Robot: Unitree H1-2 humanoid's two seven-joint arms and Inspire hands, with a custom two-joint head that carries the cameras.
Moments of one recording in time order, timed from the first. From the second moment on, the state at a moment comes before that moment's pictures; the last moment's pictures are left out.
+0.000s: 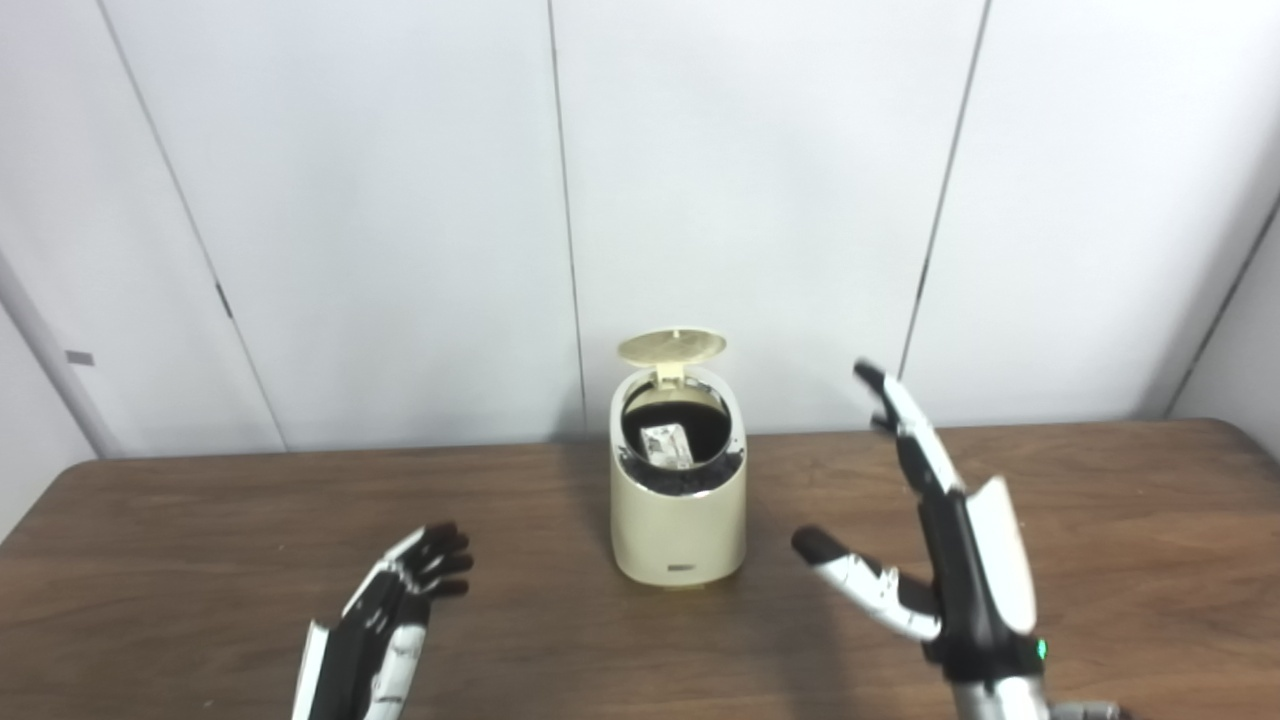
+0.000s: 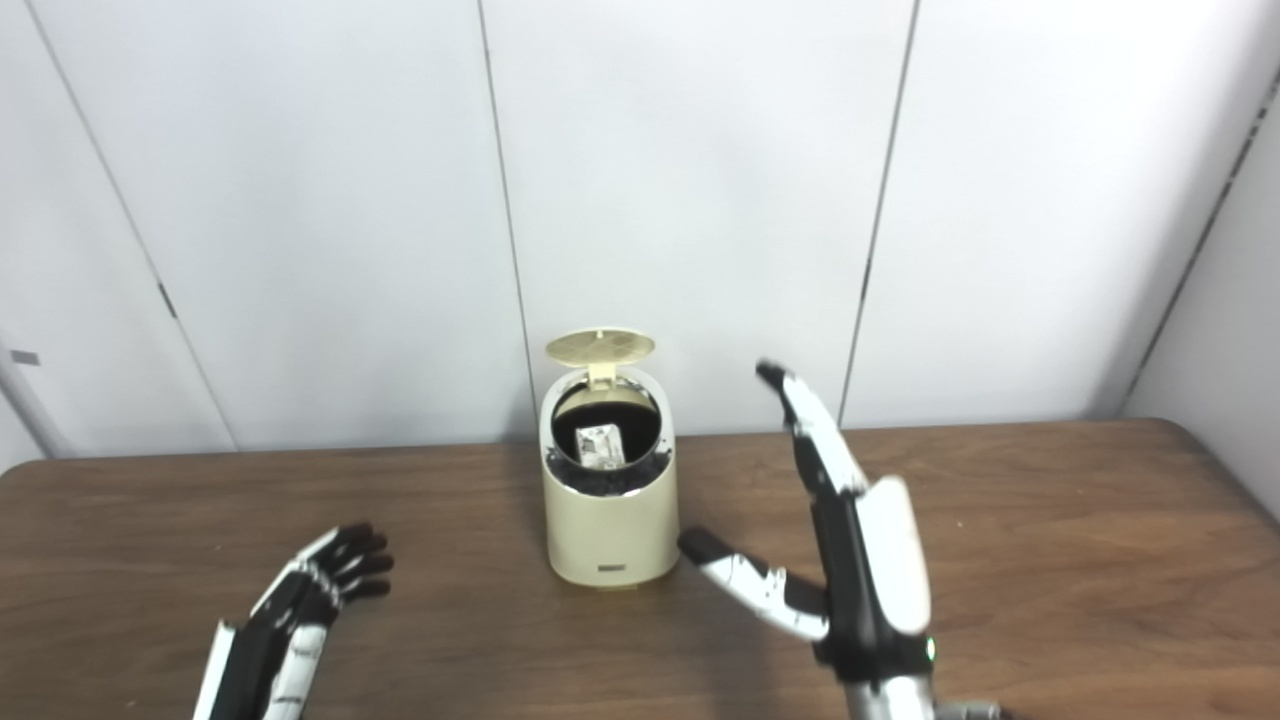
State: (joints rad) left arm 0.01 0.22 -0.16 -0.04 -0.07 -0.45 0.19; right arm -0.15 -0.08 0.10 -0.43 -0.65 -0.08 -0.17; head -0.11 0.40
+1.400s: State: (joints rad) left arm 0.14 0.03 -0.07 -0.14 0.04 -0.37 0.01; right arm -0.87 -0.24 0.26 0.00 -0.94 0.18 0.39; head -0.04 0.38
